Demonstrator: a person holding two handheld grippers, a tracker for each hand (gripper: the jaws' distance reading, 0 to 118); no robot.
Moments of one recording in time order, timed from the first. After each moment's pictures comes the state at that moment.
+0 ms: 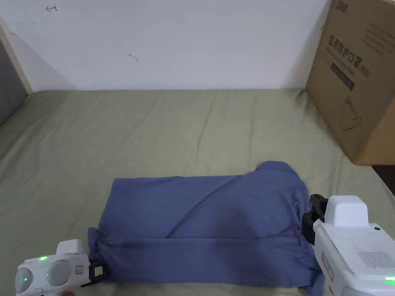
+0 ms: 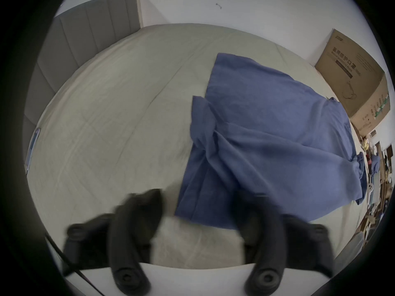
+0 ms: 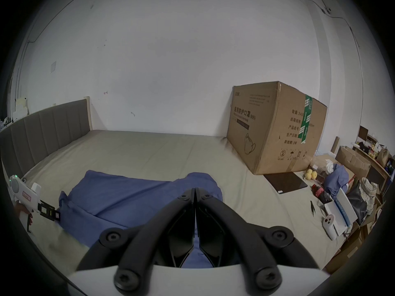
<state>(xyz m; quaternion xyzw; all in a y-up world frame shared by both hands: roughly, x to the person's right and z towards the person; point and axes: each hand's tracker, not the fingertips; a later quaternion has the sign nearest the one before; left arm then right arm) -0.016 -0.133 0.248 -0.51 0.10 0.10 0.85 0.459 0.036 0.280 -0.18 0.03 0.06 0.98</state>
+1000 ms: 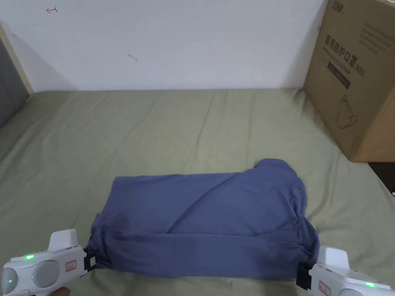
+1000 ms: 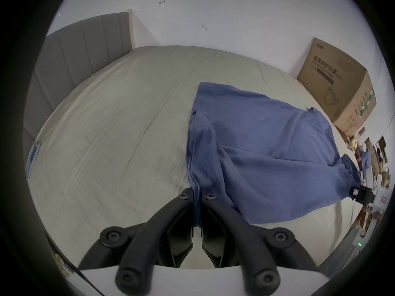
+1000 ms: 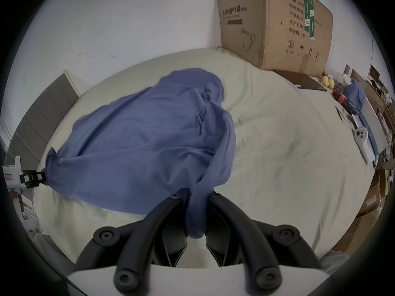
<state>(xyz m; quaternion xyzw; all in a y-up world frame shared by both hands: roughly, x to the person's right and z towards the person) -0.016 -0.089 0.278 -0.44 0.08 0.11 0.89 0.510 -0.090 0.283 -0.43 0.04 -0.06 0.90</state>
